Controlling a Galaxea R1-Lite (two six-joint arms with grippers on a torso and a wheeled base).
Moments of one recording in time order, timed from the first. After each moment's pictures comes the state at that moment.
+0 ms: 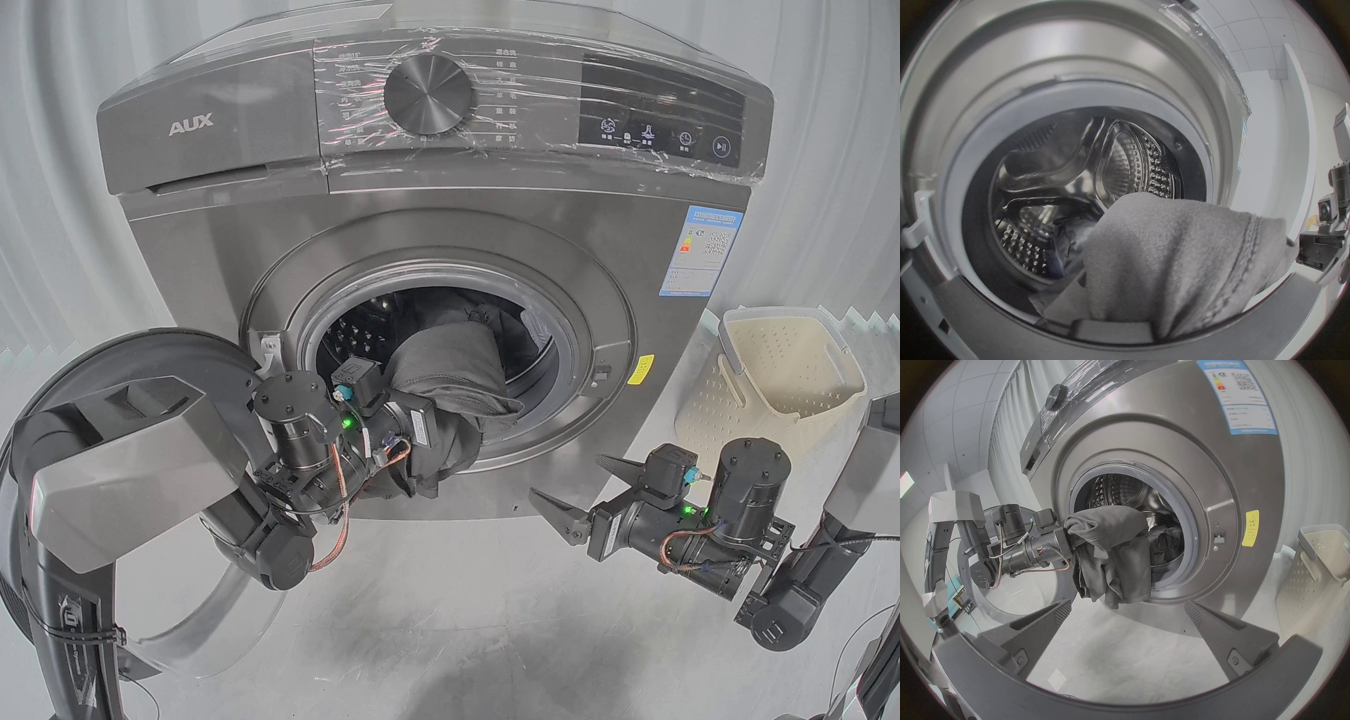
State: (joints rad) left arm -0.52 2.25 -0.94 -1.48 0.00 -0.03; right arm 0.61 1.98 -0.39 -1.46 0.01 0.13
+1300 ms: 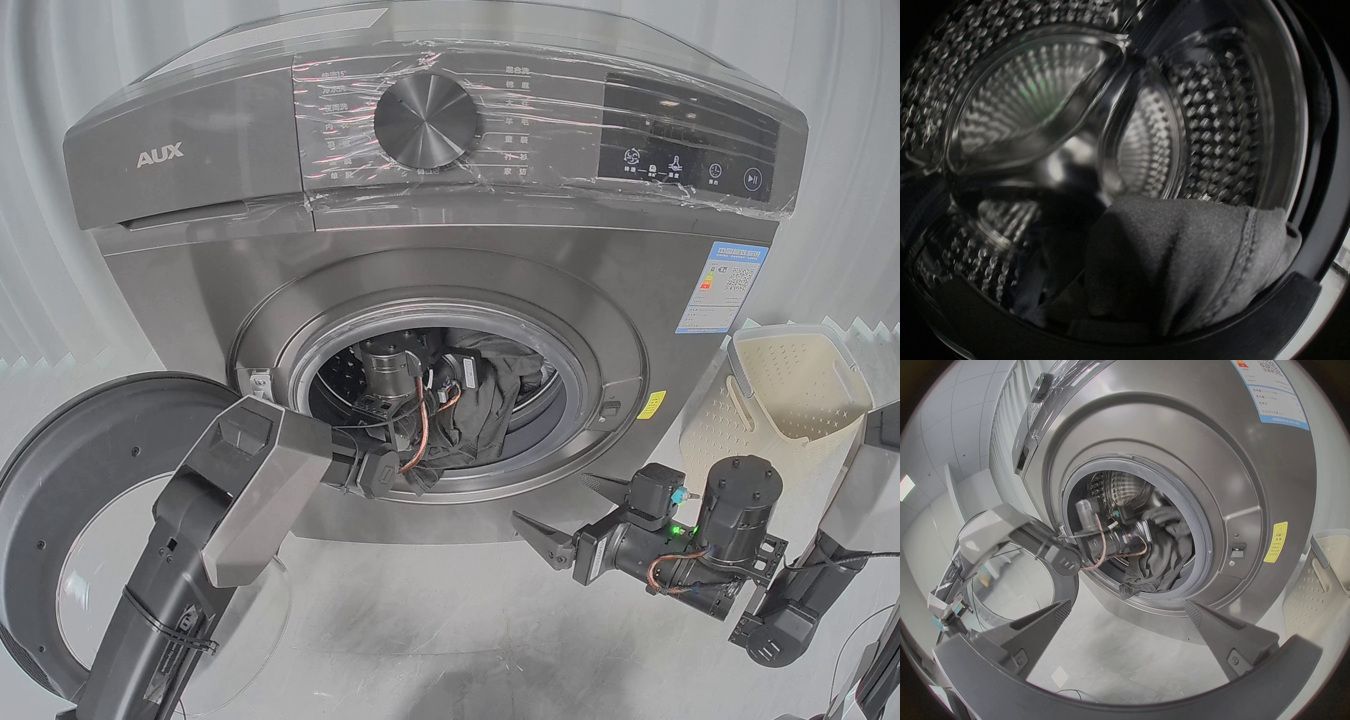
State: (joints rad) left arm -0.49 2.70 -1.93 -0.91 0.03 -0.07; right arm 0.68 1.98 -0.37 -1.46 -0.02 0.15
